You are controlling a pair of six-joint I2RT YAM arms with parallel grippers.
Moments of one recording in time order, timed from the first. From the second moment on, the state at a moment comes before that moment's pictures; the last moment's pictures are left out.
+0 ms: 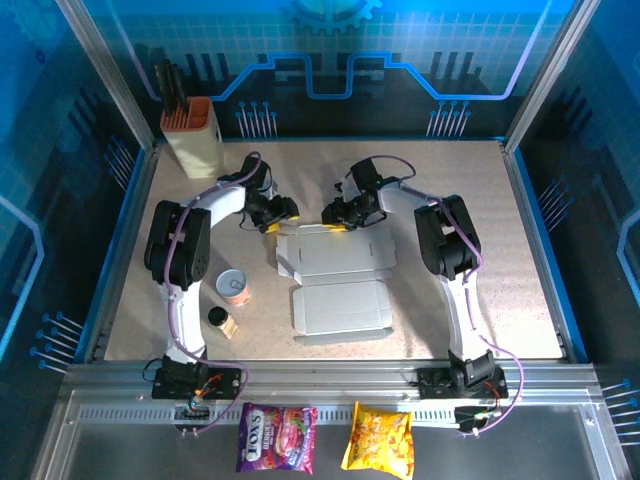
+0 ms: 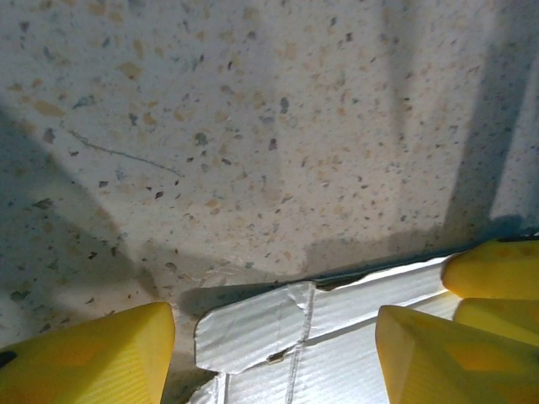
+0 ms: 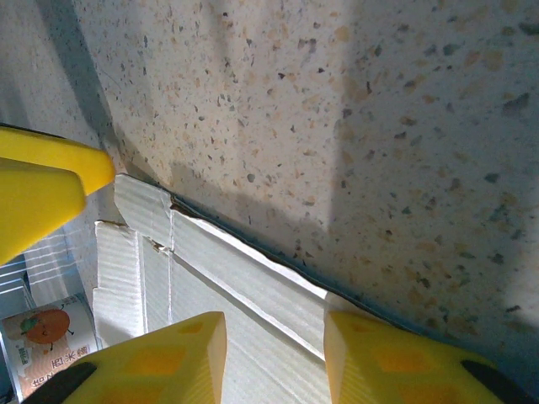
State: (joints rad) left arm -0.18 2.09 1.47 -0.58 0.43 -0.58; right arm 0.40 2.30 1.68 -0.52 -0.66 0.43
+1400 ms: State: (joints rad) left arm -0.26 2.12 1.53 -0.53 0.56 -0.64; right arm 0.40 2.30 1.68 -0.52 -0.66 0.43
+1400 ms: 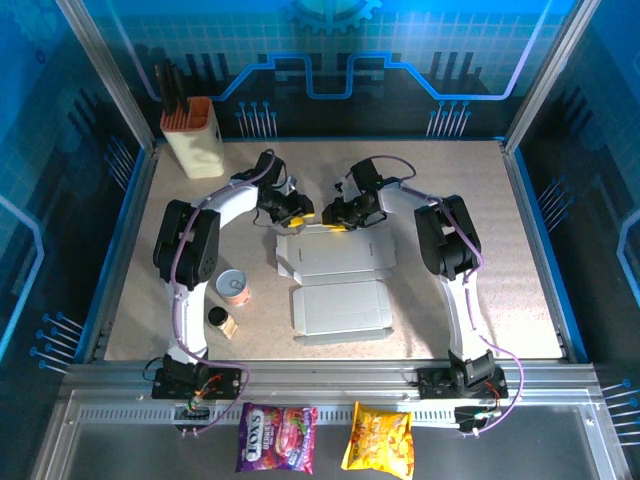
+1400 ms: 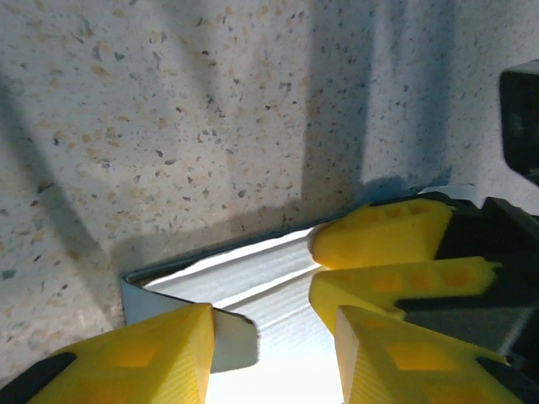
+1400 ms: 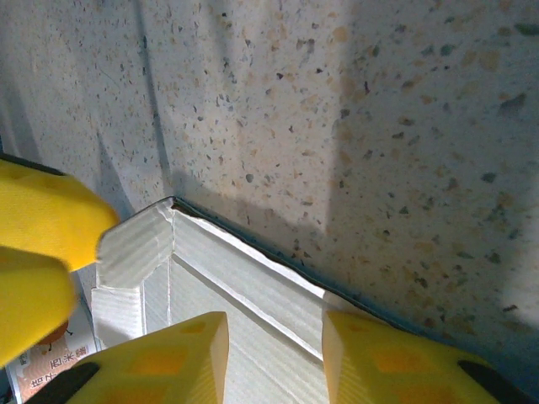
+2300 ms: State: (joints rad) left arm -0.31 2.17 1.53 -0.52 0.44 -0.61; right arm 0.39 2.30 1.66 -0.50 -0.65 0.43
